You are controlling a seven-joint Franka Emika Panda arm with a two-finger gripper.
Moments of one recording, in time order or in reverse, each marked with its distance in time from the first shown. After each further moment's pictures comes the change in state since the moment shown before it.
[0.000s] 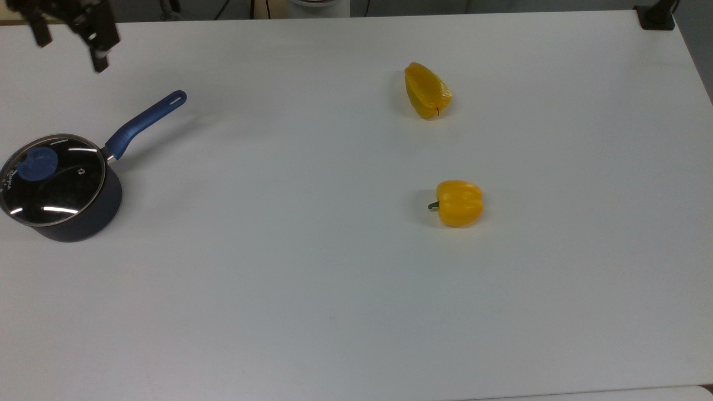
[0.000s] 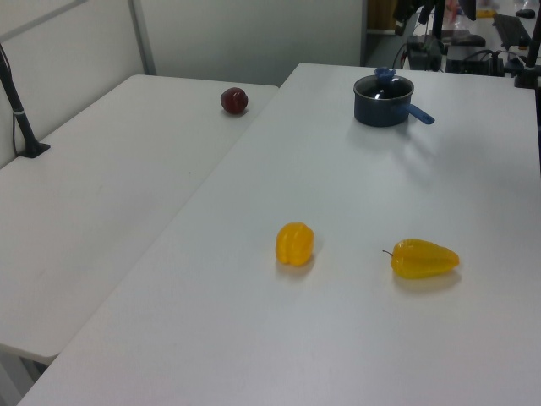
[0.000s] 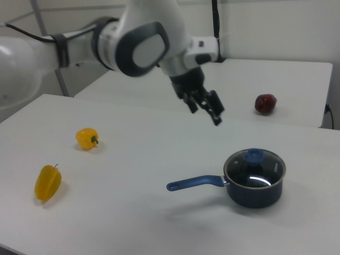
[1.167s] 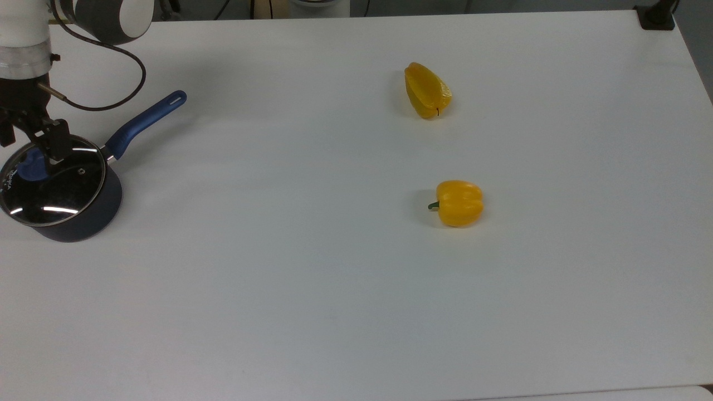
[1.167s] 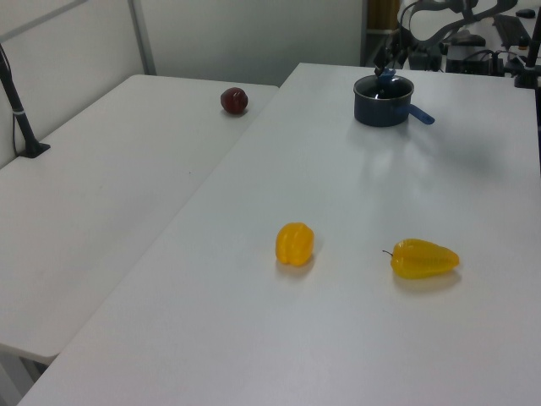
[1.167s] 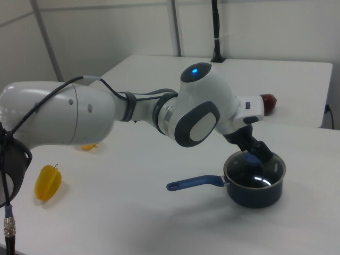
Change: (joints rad) arm -0.116 0.319 0.013 0.000 0.000 0.496 0.000
